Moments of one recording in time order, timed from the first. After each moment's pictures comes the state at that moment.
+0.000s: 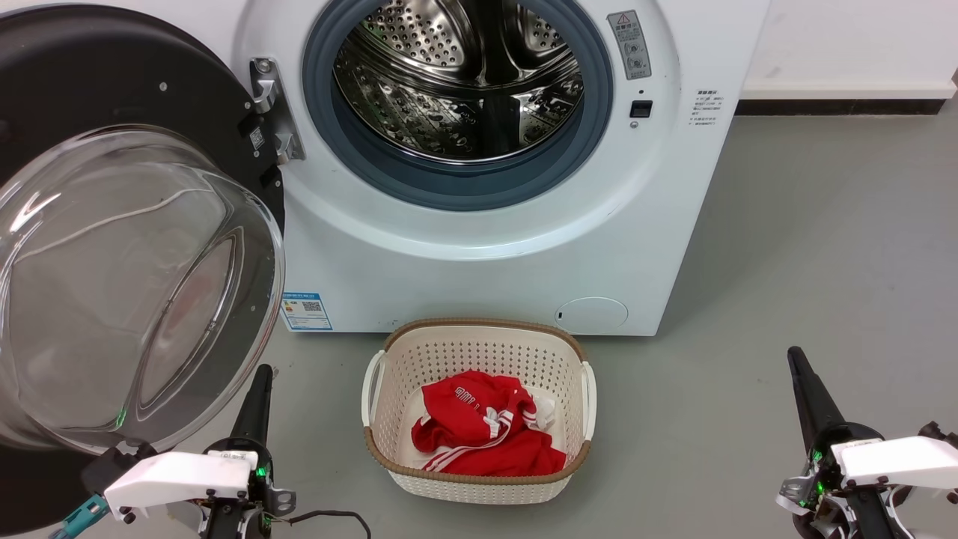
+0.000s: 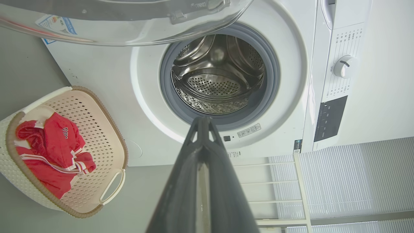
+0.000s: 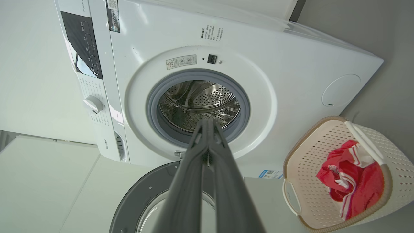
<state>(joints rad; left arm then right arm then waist) -0.08 0.05 0.10 0.23 -1.39 -0.11 0.06 -0.07 -0.07 -0.07 0.22 1.42 0.13 0.04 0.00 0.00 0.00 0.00</state>
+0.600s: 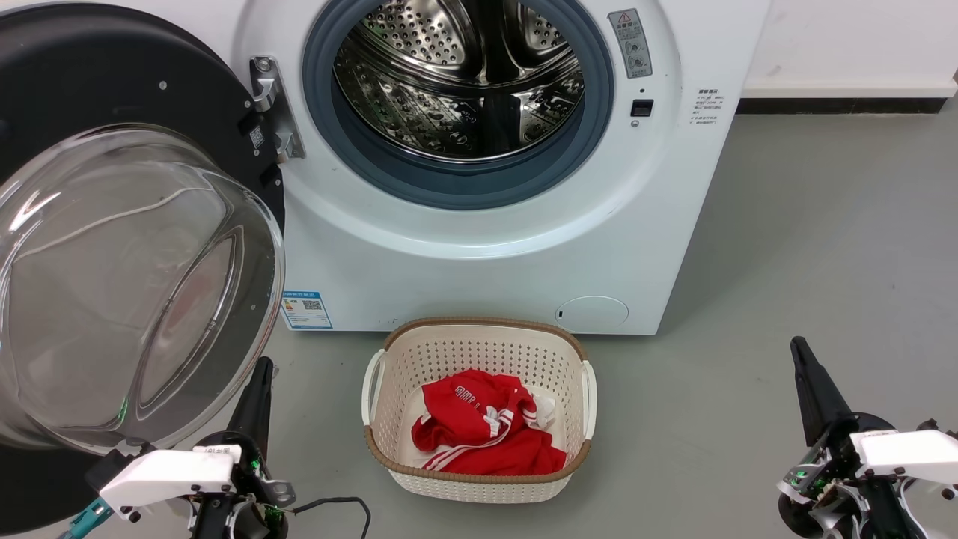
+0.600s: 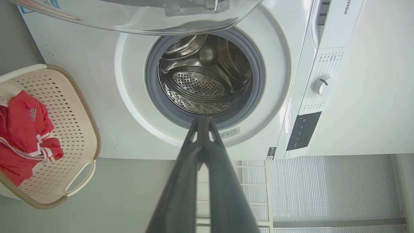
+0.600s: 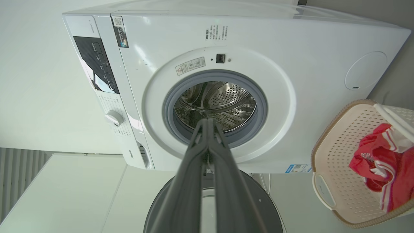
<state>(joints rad) -0.10 0.05 0.11 0.24 -1.56 -0.12 0.10 -0.10 -0.07 -0.08 0.24 1.59 0.13 0.08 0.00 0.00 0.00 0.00</state>
